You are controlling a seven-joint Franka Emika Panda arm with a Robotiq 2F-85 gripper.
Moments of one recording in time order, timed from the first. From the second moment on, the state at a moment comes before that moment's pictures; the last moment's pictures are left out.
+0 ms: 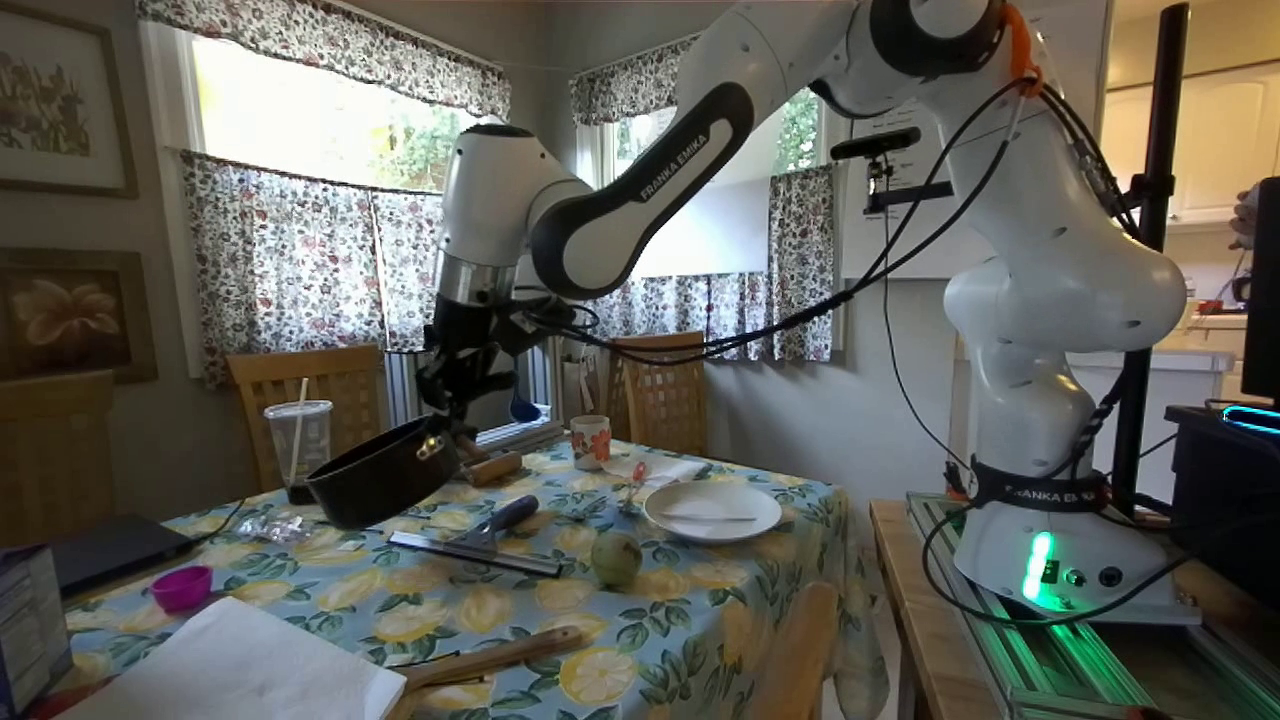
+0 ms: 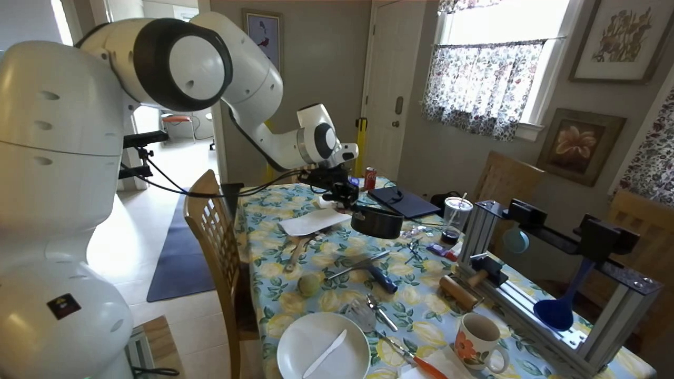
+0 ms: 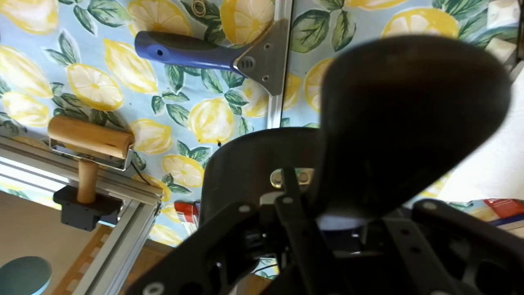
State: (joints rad) arm 0.34 0.33 -0.06 -1.89 -0.50 2.51 0.65
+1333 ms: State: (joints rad) arm 0.22 0.20 -0.15 -2.20 -0.71 2.85 0.95
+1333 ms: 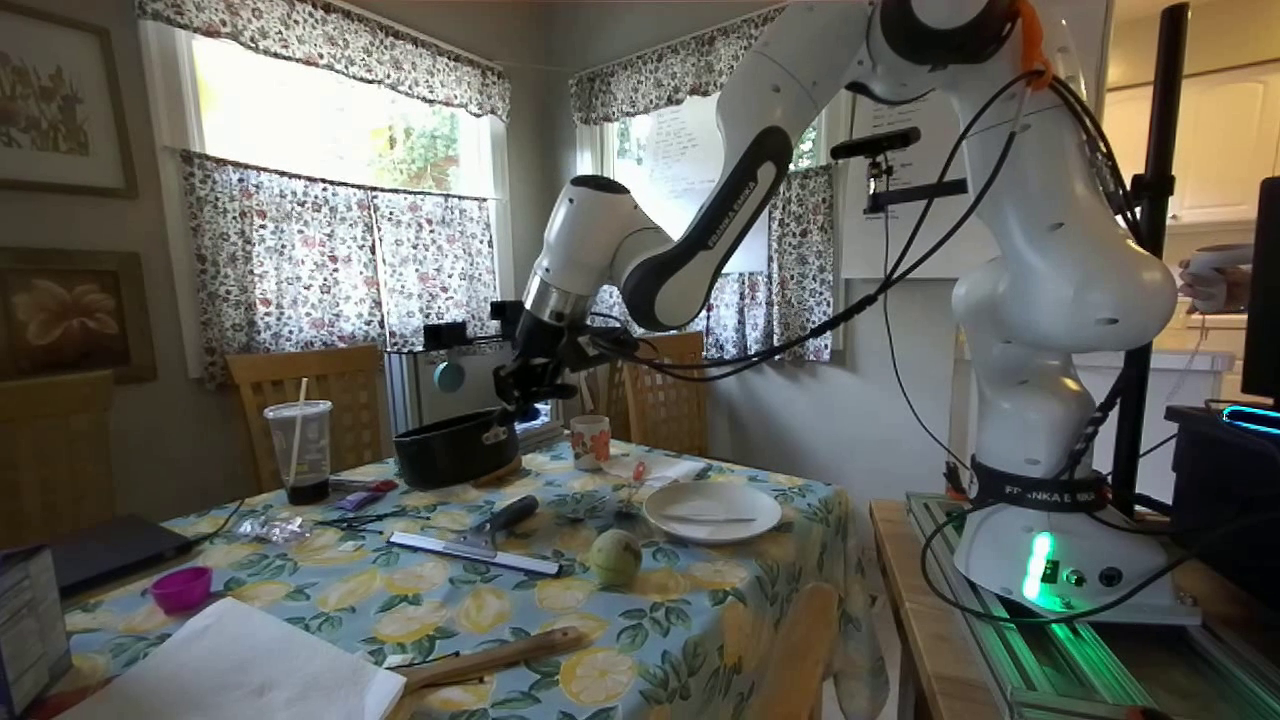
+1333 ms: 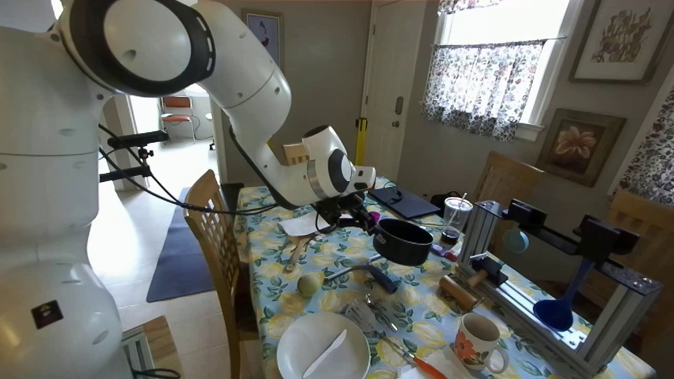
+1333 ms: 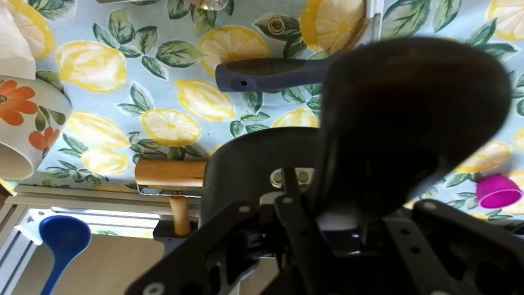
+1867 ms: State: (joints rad) arm 0.11 0.29 -0.09 -2.18 -0.56 2.89 0.70
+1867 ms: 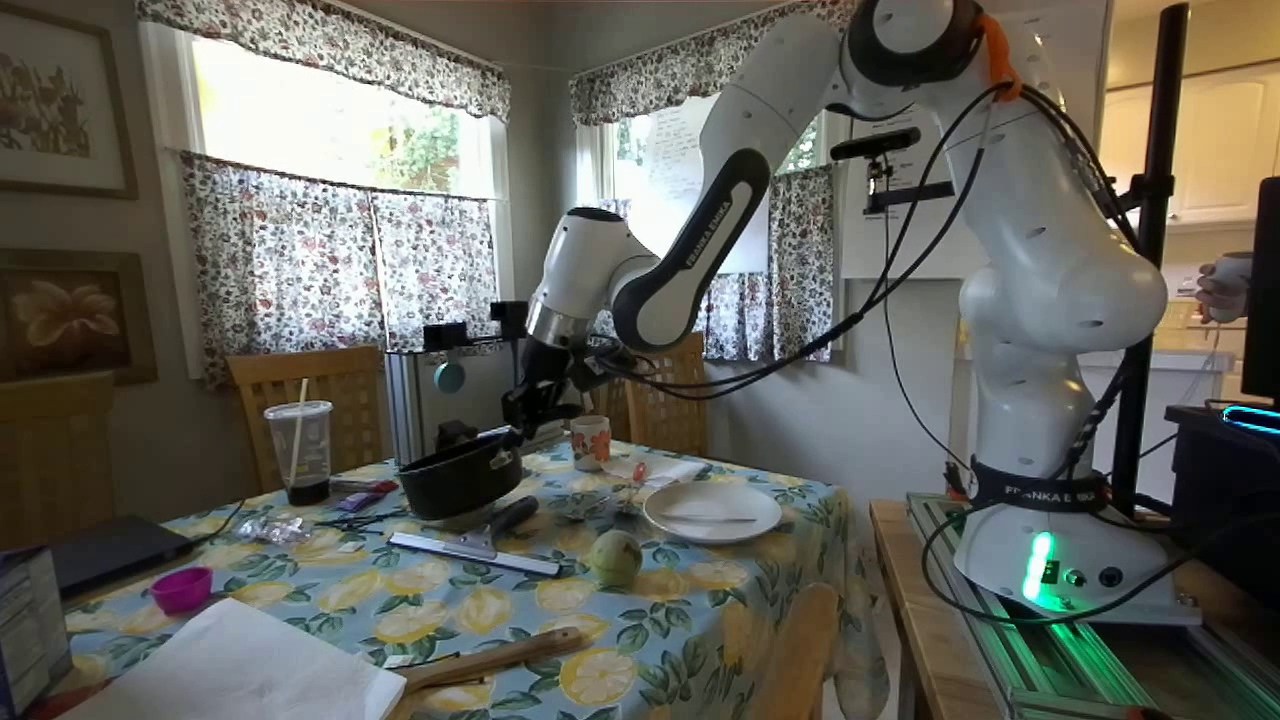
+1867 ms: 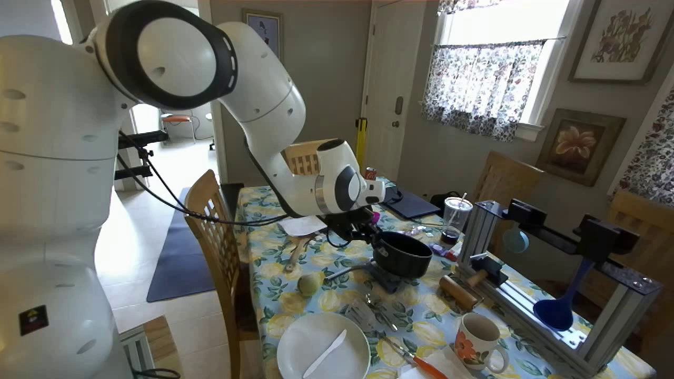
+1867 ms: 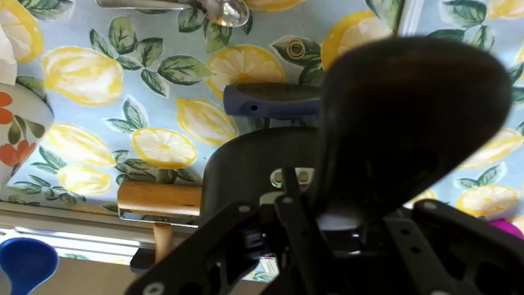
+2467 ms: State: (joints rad) arm 0.08 0.36 -0.05 -2.08 -0.54 2.84 0.60
